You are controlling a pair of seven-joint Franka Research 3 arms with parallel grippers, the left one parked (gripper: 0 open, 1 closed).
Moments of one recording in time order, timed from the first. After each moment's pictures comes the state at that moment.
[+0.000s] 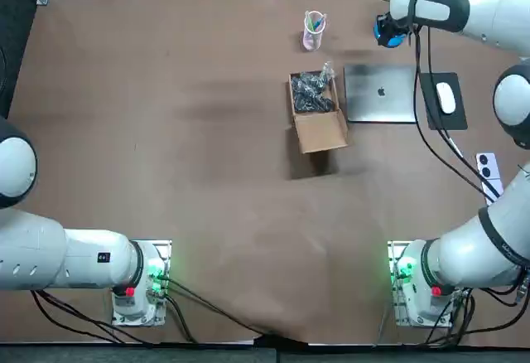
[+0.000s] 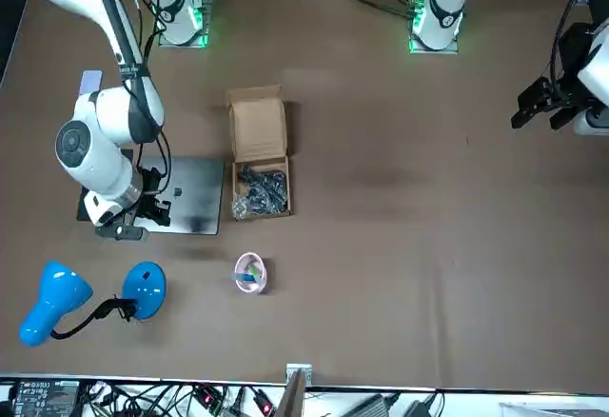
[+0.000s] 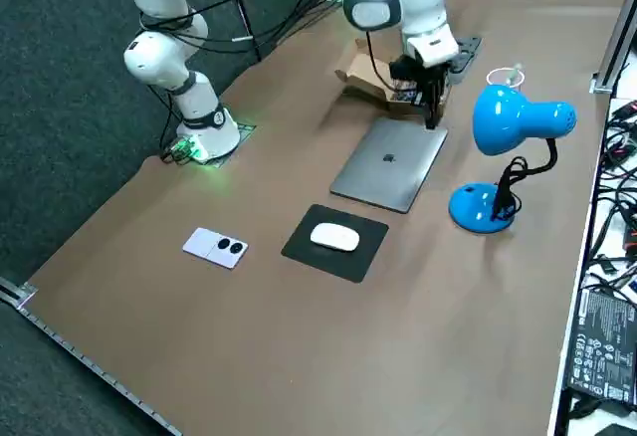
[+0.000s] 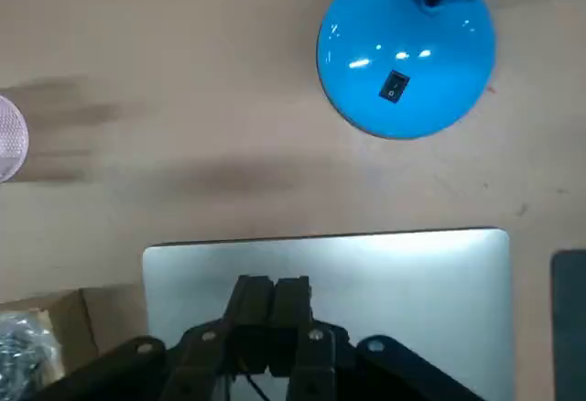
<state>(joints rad) 0.07 0.39 0.08 -1.84 -0.04 2.31 0.26</state>
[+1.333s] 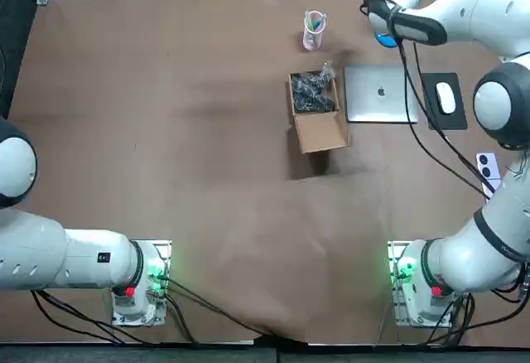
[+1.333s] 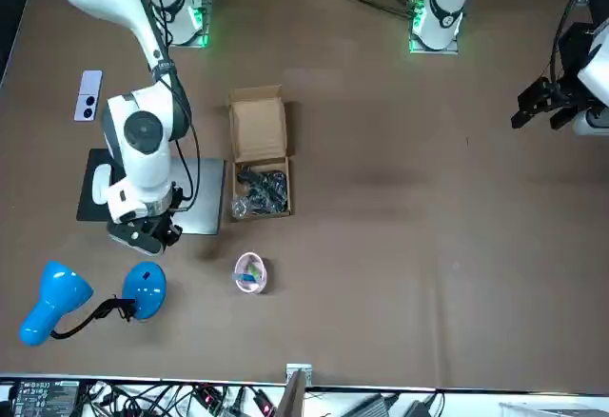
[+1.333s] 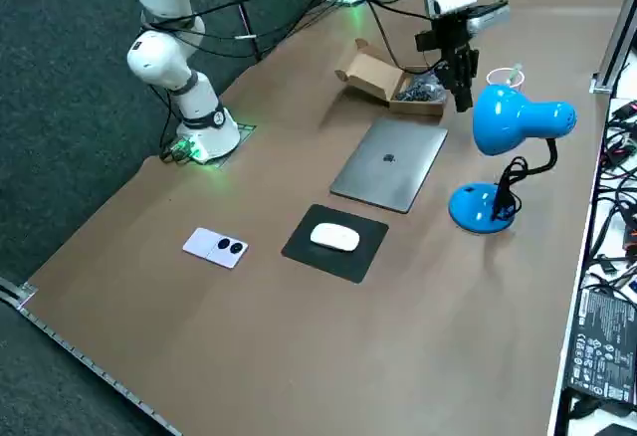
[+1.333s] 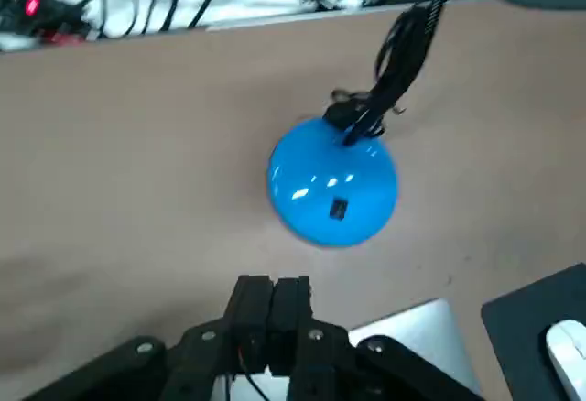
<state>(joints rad) 0.19 0.47 0.08 -1.69 -0.63 2.31 0.95</state>
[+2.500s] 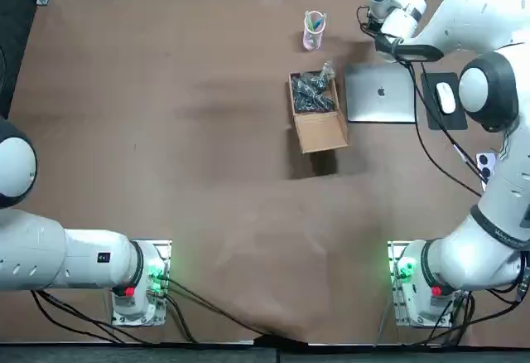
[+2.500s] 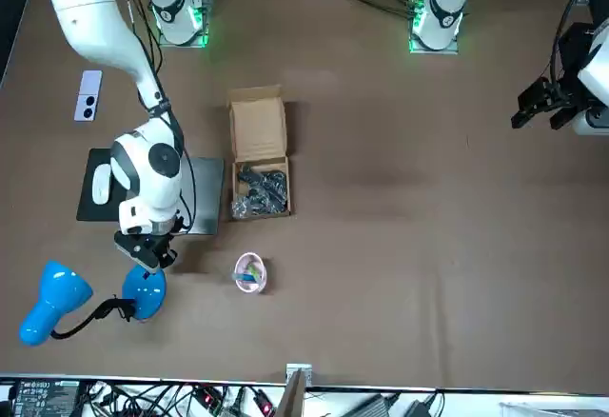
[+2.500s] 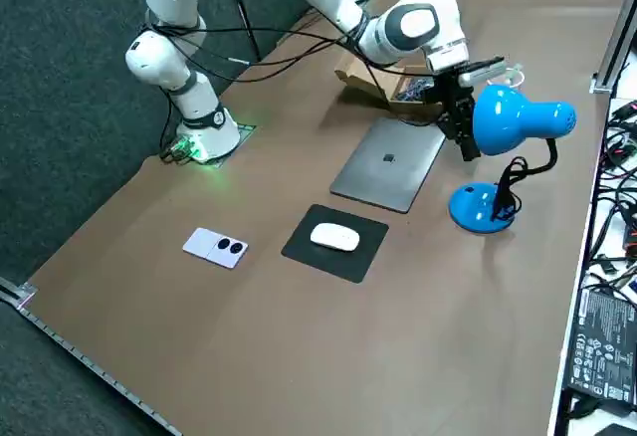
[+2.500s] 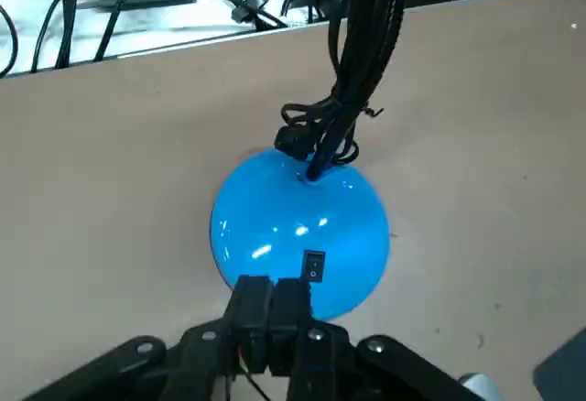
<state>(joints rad) 0.13 0.63 0.07 -1.69 -0.98 2.46 1.33</state>
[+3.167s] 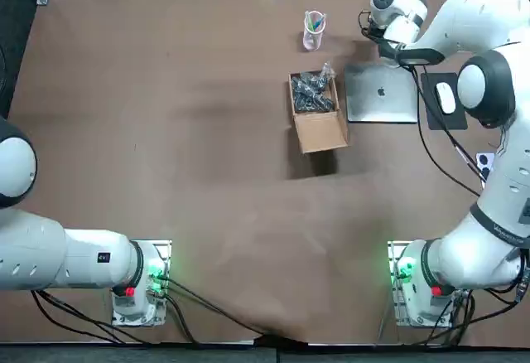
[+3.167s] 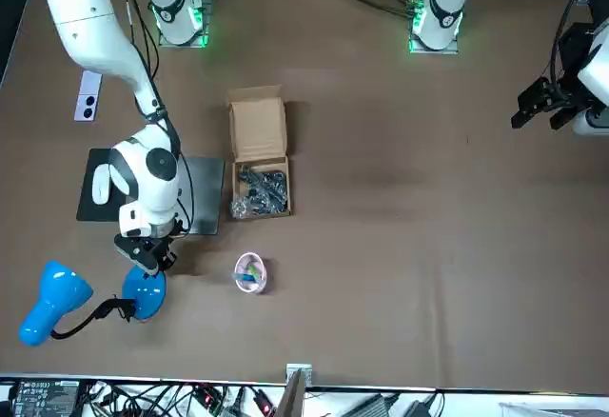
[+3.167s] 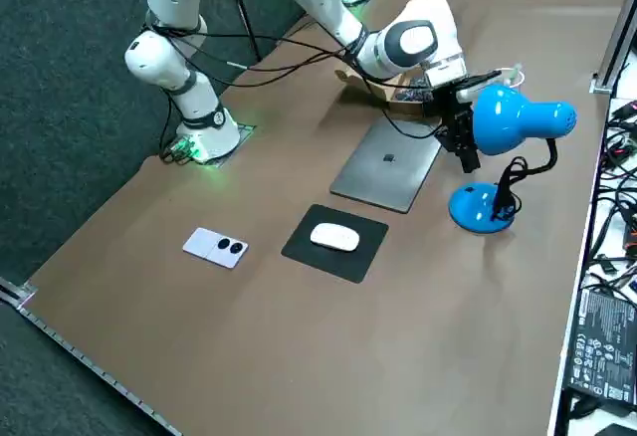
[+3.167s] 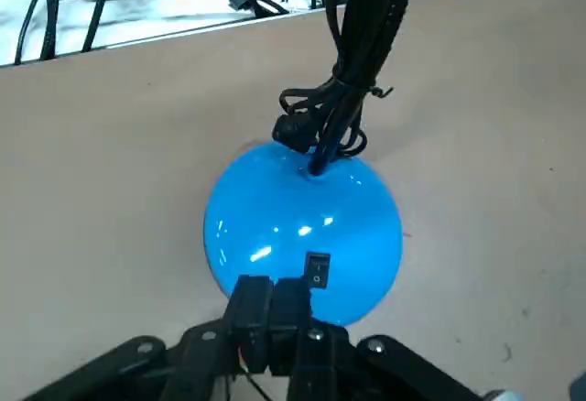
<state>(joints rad) 0.10 0.68 0.07 -1.69 -1.03 2.54 1.39</state>
